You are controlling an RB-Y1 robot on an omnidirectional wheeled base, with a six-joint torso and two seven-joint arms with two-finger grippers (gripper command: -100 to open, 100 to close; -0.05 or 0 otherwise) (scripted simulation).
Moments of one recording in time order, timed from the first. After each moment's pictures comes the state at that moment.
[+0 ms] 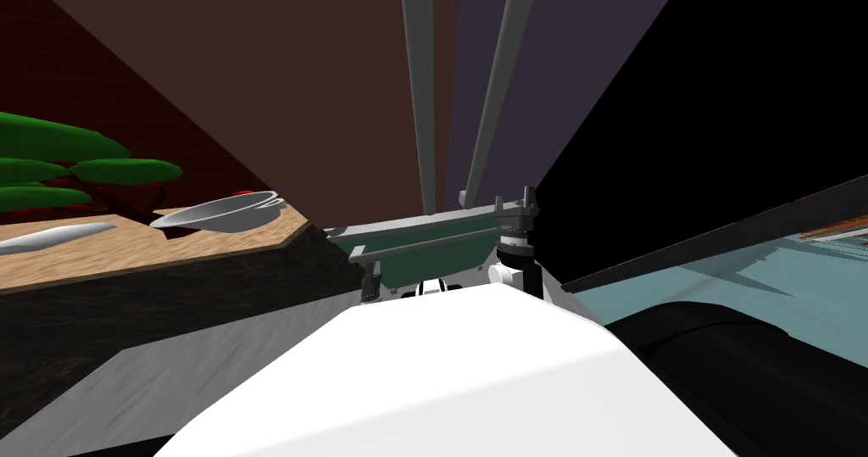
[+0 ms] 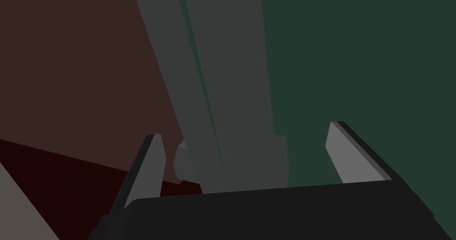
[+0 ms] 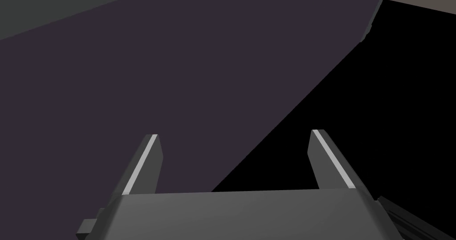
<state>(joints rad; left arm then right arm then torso) 0.33 0.05 0.04 -1.08 -0.08 -1.29 -0.01 0.49 0.01 -0.01 -2.37 -0.10 -0.47 -0.14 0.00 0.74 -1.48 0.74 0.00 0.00</state>
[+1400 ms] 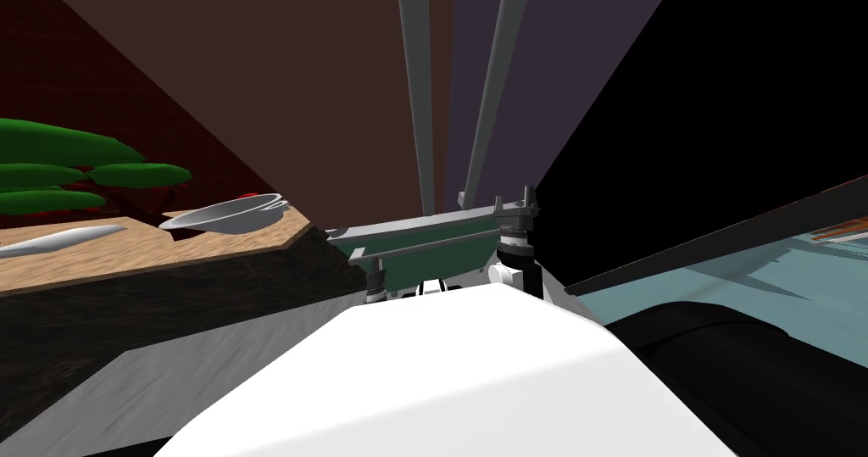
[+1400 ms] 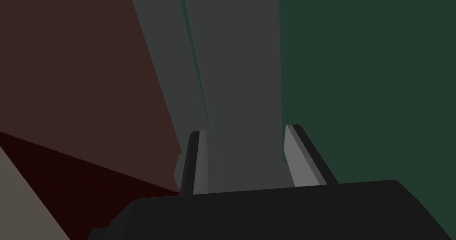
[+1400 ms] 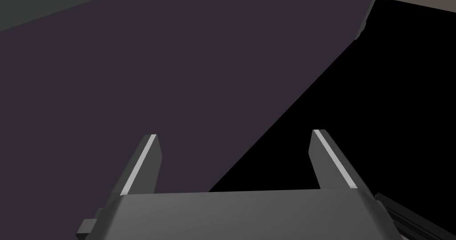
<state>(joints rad) 0.29 0.00 0.04 -1.09 -0.07 -1.26 -0.01 0.49 0.01 -0.01 -2.37 -0.10 -0.47 -0.14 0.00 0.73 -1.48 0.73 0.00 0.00</state>
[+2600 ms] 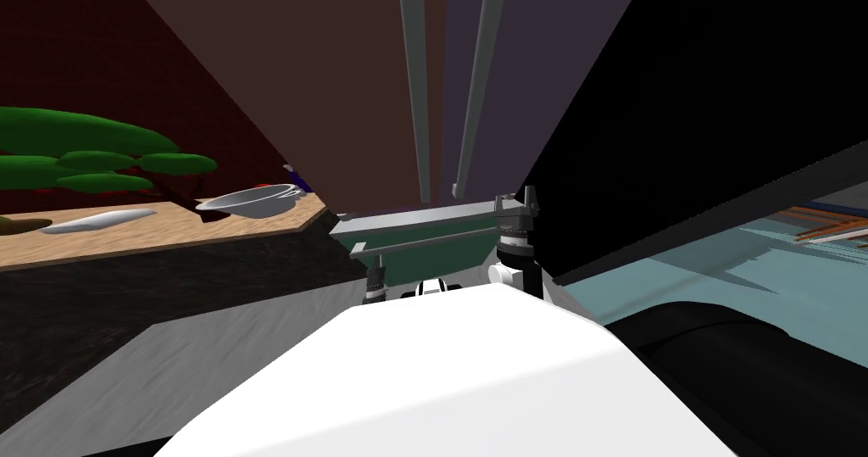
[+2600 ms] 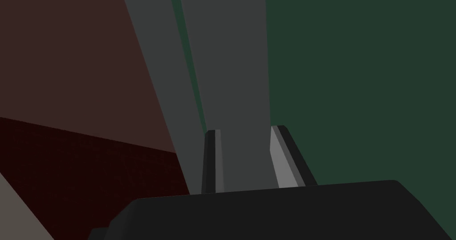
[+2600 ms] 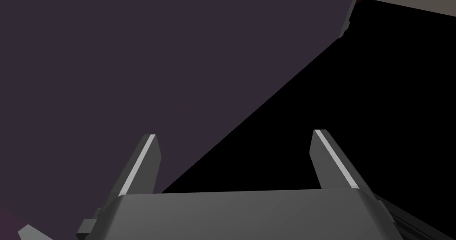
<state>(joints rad) 0.29 0.01 0.04 -1.14 -0.08 -1.17 0.00 0.49 0.01 -0.01 -2.37 -0.10 -0.47 -0.14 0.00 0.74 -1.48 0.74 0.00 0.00</state>
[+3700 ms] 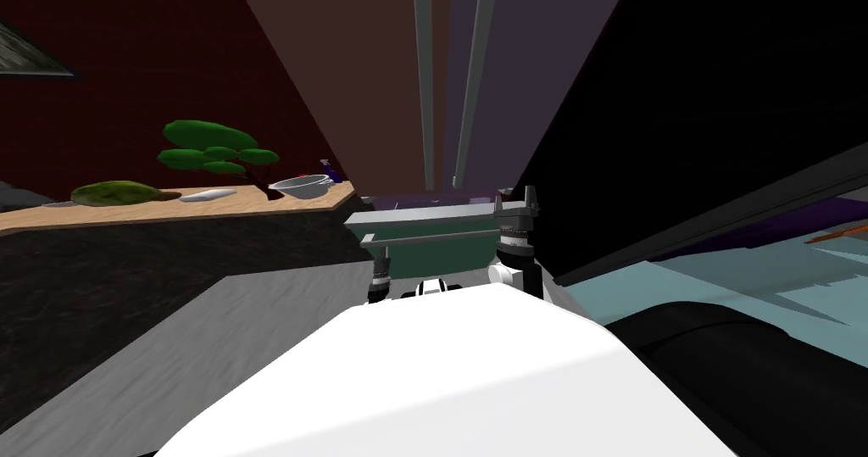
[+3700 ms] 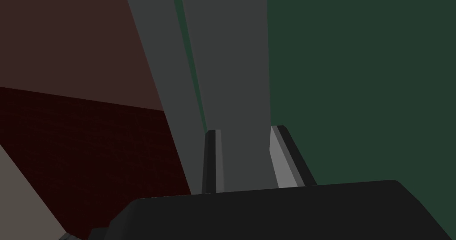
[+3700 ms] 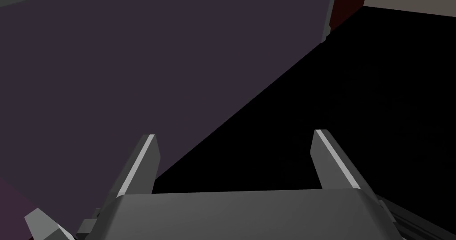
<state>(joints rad) 0.11 0.05 0.02 -0.96 -0.07 -1.19 0.03 0.49 0.01 -0.01 -2.37 -0.10 -0.47 -0.14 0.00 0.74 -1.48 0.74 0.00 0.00</state>
